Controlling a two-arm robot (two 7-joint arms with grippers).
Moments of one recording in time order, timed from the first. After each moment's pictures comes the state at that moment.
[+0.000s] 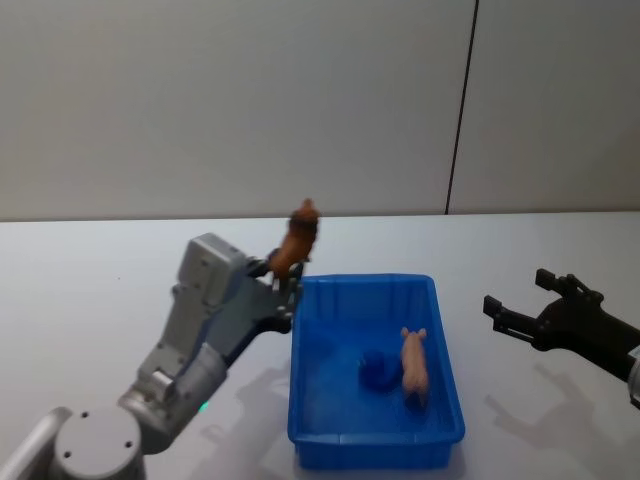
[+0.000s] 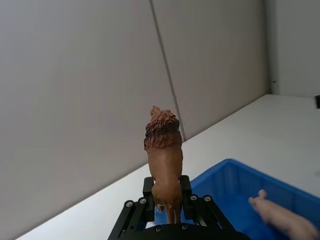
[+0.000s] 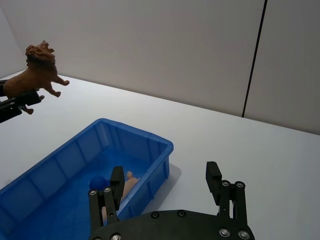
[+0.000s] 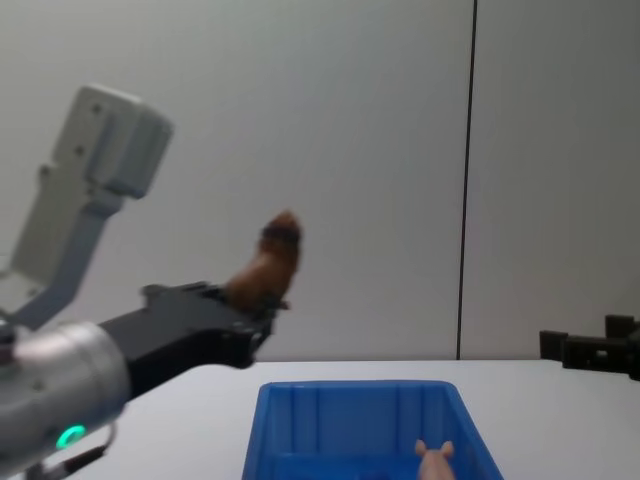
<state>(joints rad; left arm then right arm) -0.19 0.36 0.38 -1.52 -0.19 -0.06 -0.16 0.12 0.45 -0.21 -1.59 0.46 0.22 0.42</state>
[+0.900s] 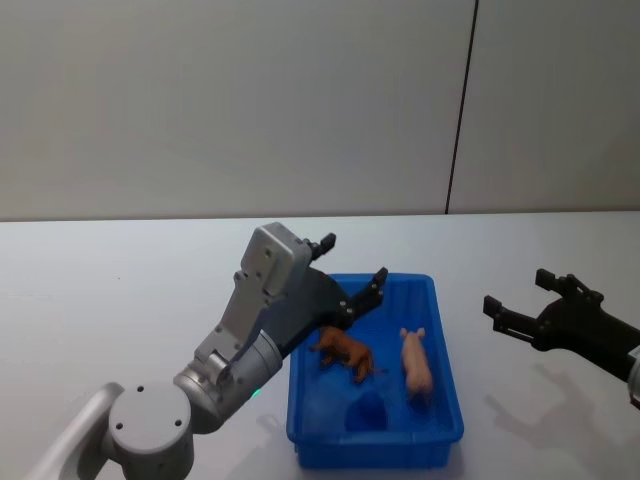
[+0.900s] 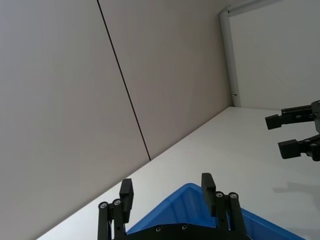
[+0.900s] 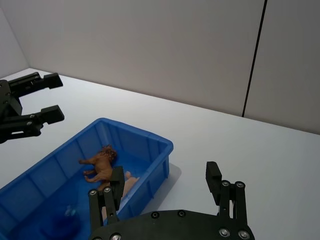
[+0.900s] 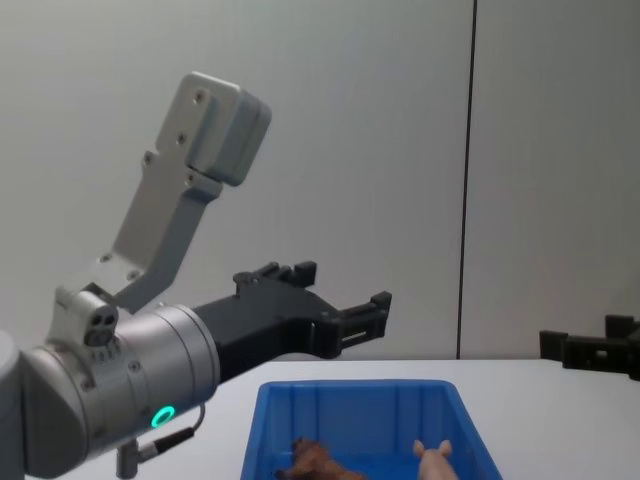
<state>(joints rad) -0.27 0.27 0.42 -1.45 -0.15 -0.07 -0.28 0.12 0.45 -0.21 -1.59 0.46 0.22 0.42</state>
